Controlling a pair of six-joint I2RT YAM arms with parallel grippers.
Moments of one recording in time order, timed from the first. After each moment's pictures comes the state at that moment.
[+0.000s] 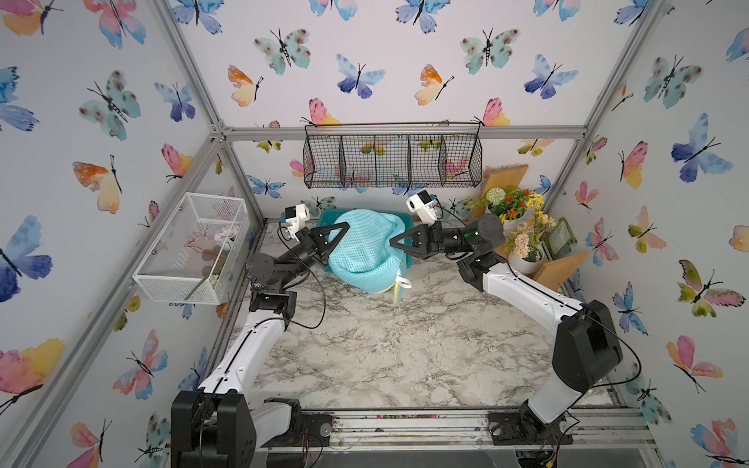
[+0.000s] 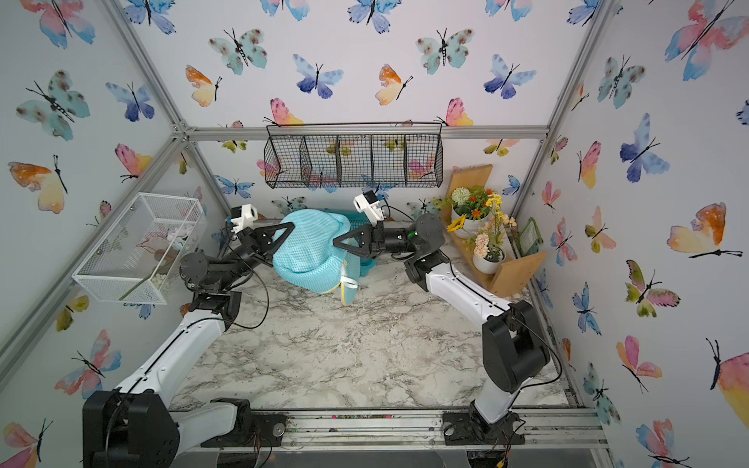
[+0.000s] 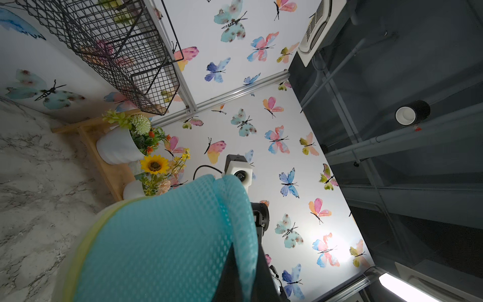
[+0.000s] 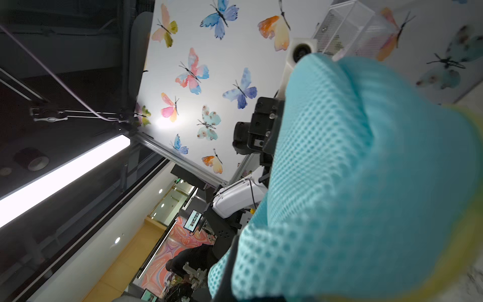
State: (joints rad) left arm -0.11 1.19 0.84 0.90 0.84 -1.69; right arm 0.57 1.64 1.32 0.70 -1.20 1.43
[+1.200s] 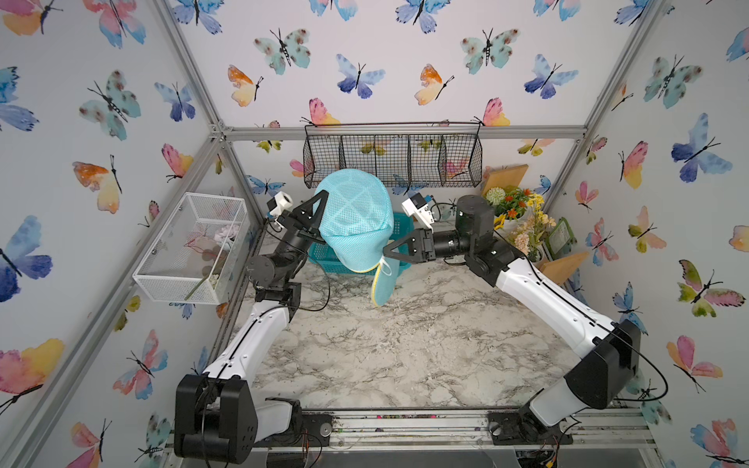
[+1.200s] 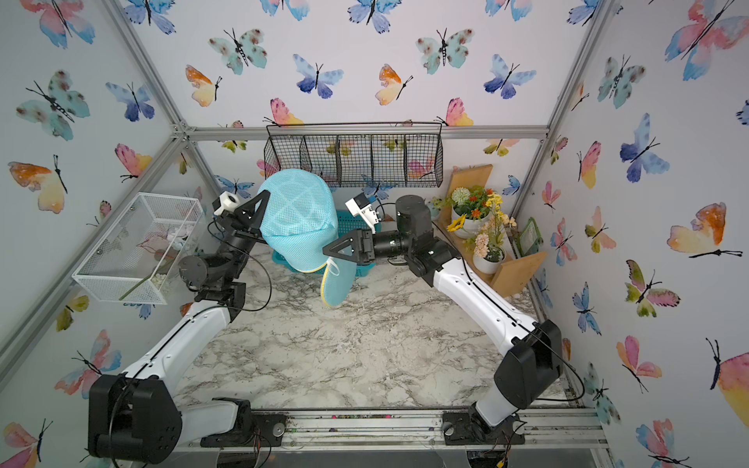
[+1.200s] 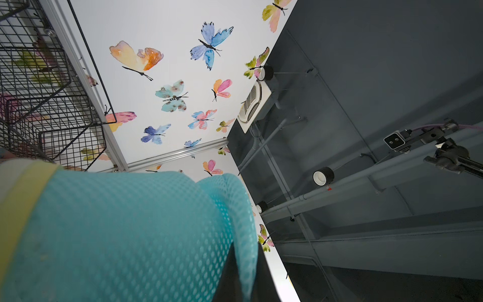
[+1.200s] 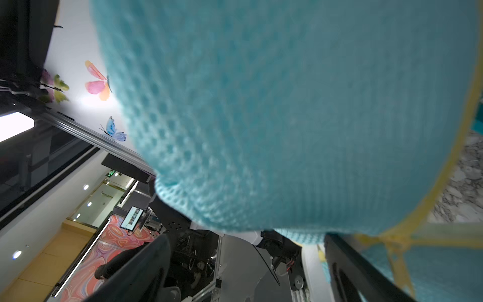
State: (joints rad) left arm -0.14 1.27 0.91 1.12 0.47 -1.96; right arm 0.65 1.61 1.54 -0.12 -1.08 0.76
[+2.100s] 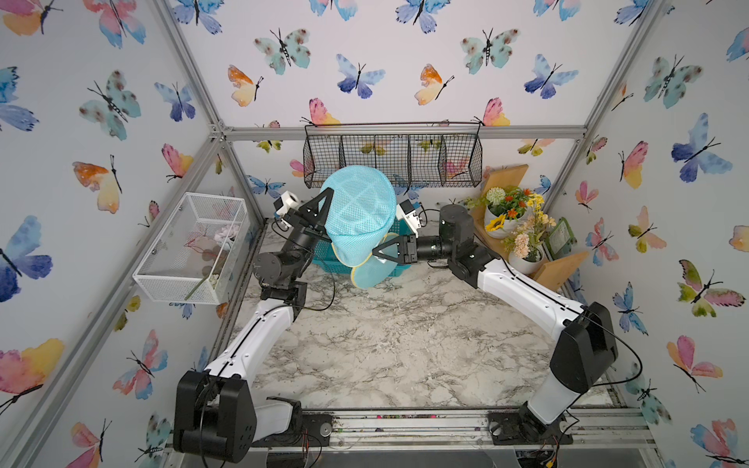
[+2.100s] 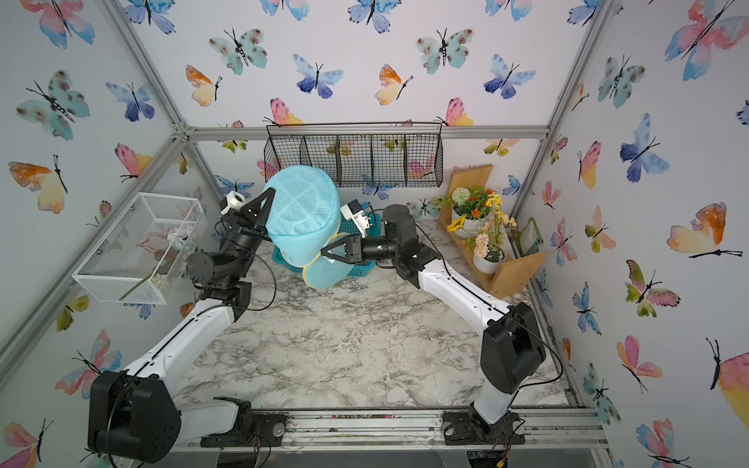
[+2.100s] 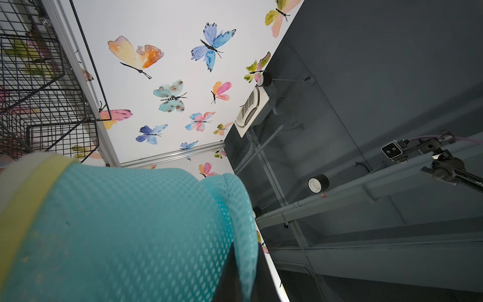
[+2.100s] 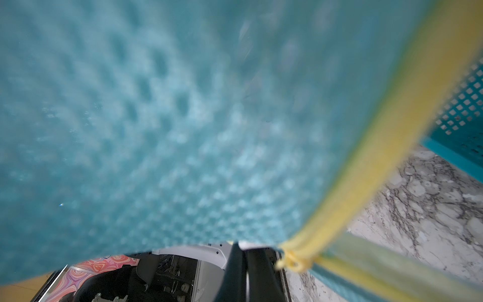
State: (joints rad) left arm -0.21 1.27 0.92 1.10 0.40 -1.97; right arm 0.67 1.70 1.46 0.09 -0.96 0.77
